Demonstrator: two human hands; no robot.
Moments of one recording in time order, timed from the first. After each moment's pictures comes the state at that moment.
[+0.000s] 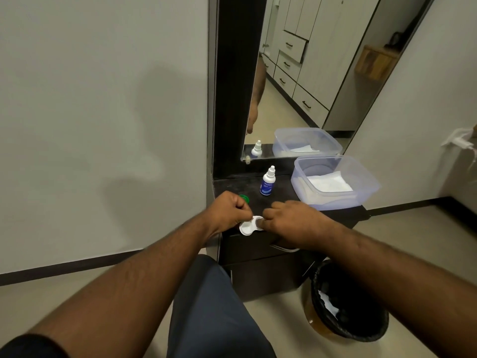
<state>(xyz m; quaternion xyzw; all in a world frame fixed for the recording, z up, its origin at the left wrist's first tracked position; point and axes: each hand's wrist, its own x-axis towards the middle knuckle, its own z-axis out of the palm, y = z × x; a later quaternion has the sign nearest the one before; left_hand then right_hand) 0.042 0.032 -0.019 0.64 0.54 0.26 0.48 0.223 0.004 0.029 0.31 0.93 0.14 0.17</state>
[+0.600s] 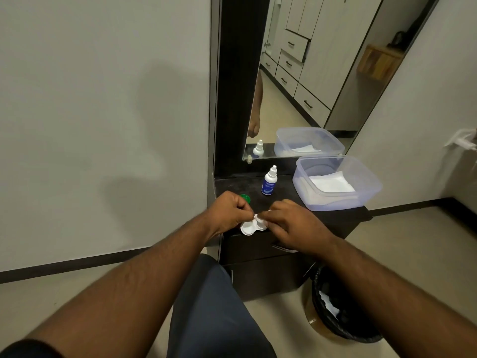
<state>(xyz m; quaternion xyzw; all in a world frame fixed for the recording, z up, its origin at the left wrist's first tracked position) 0.041 0.033 -0.023 0.65 0.53 0.27 0.48 0.234 0.003 -0.003 0.43 0.89 -0.04 -0.12</state>
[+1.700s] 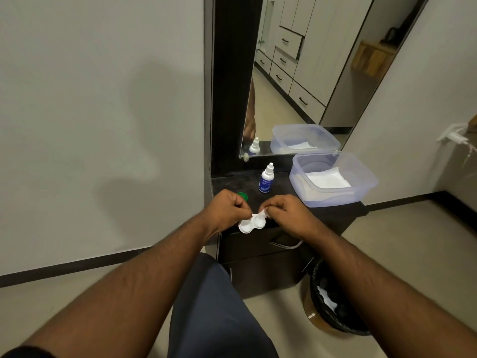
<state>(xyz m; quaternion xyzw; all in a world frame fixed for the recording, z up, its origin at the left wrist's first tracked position) 0.042 0.030 -0.021 0.65 0.54 0.26 0.47 0.224 0.015 -0.006 0.56 0.73 -0.32 -0.23</state>
